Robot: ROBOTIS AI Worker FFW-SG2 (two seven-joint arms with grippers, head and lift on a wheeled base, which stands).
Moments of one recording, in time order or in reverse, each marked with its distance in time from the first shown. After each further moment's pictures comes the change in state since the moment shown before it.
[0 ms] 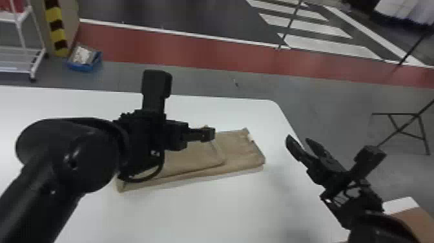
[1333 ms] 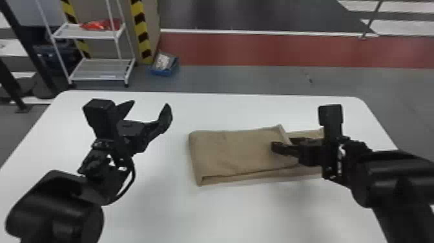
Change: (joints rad) left arm 0.361 0.314 0.241 -0.064 -0.296 -0.783 -0.062; right arm -0.408 0.062 0.473 0.112 0.393 0.571 -0.012
